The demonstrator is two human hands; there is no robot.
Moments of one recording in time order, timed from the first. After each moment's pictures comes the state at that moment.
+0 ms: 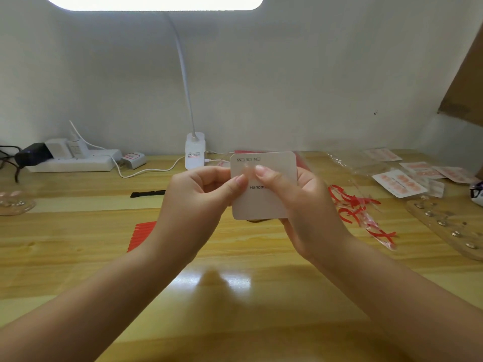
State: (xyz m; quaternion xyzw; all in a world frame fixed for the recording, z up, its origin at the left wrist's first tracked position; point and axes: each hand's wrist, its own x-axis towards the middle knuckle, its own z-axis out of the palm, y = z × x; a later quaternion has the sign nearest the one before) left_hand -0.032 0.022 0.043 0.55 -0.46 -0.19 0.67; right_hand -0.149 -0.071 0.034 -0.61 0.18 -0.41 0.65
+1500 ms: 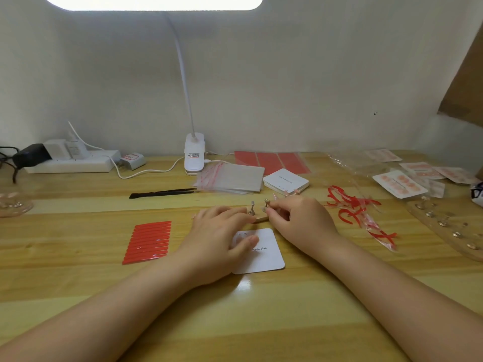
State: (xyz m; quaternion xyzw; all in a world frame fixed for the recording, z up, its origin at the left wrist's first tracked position) left_hand -0.004 -0.004 -0.028 0.74 -0.65 -0.01 0.17; right_hand -0.149 -0.137 -0.027 -0.89 0.33 -0.28 0.13
